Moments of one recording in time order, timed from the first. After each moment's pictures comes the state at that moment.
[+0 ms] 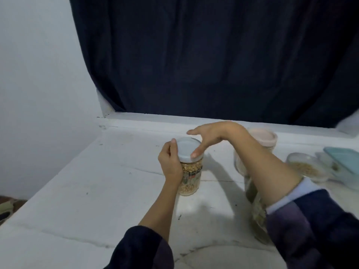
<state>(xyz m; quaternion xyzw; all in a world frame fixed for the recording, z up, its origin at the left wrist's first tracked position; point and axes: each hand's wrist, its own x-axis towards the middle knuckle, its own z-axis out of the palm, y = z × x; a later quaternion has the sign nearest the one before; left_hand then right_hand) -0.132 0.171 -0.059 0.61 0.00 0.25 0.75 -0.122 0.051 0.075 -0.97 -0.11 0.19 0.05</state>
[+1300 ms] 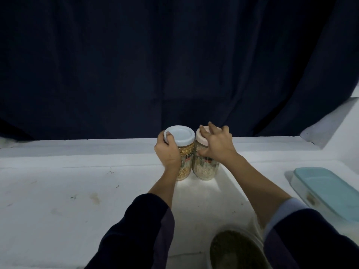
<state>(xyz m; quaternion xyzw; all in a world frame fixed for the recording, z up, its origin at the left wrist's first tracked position) 0.084 -0.071 -0.049 0.65 0.02 0.24 0.72 0.031 -0.192 -0.004 -0.99 0.10 -0.10 -0.03</state>
